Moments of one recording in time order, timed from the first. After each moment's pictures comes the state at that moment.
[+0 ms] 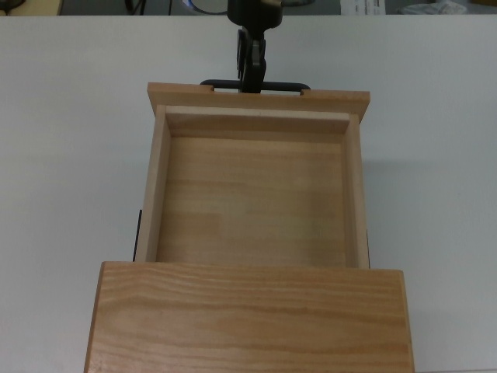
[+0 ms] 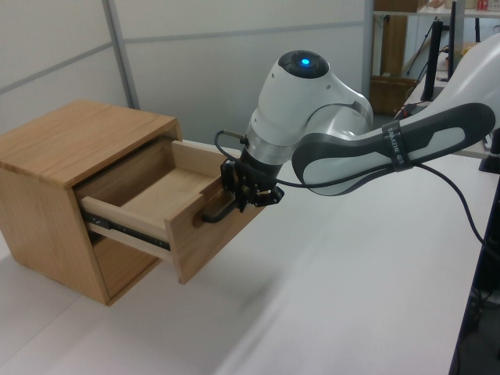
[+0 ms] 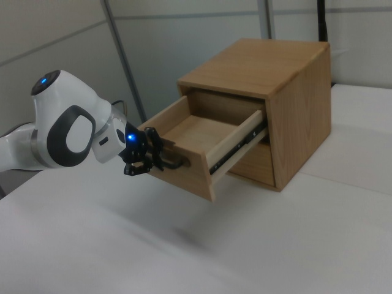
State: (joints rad) arm -0.08 -0.13 0.29 -2.08 -0.20 2.42 1.78
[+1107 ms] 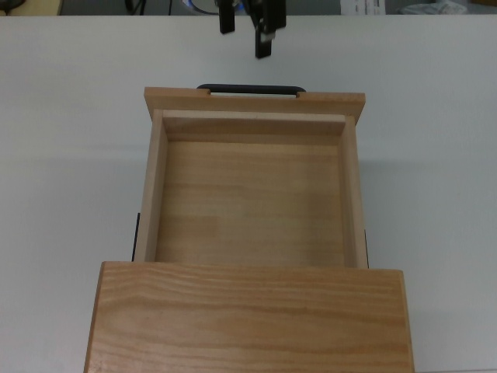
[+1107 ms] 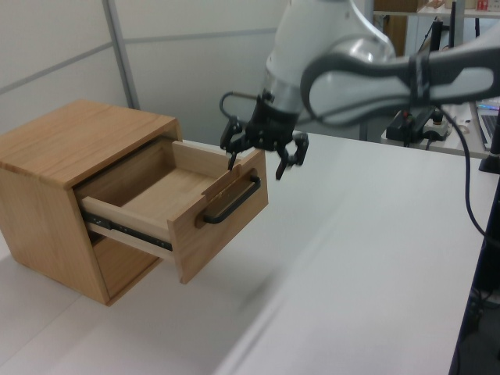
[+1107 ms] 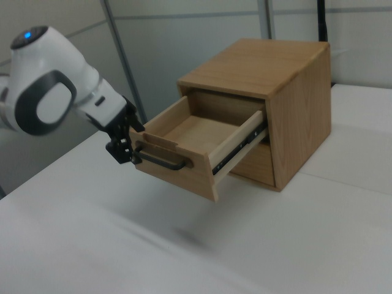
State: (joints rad) arm -0.07 -0.22 0.22 -1.92 0.04 2.11 1.05
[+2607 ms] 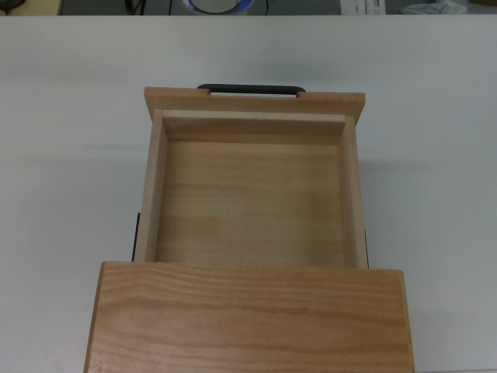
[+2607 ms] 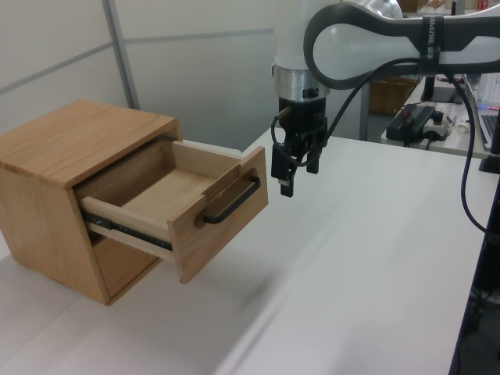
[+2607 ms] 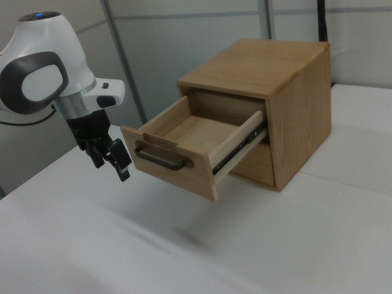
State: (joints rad) arm -0.07 -0.21 0.21 -1.82 0.06 1.66 0.14
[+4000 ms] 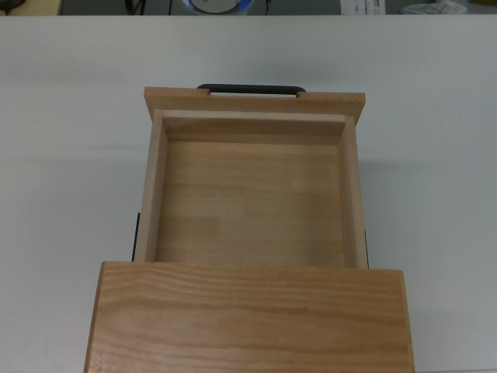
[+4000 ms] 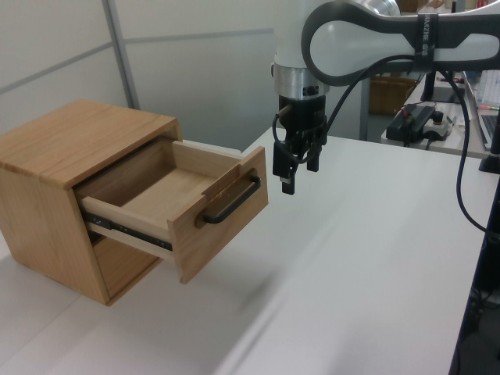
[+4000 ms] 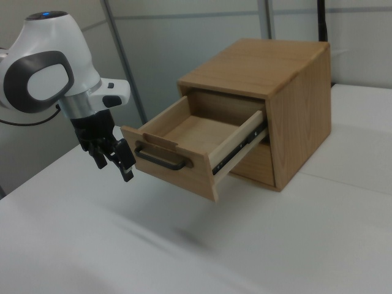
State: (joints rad) arm -0.07 -0.20 0.19 -1.80 0.06 1.64 0.10
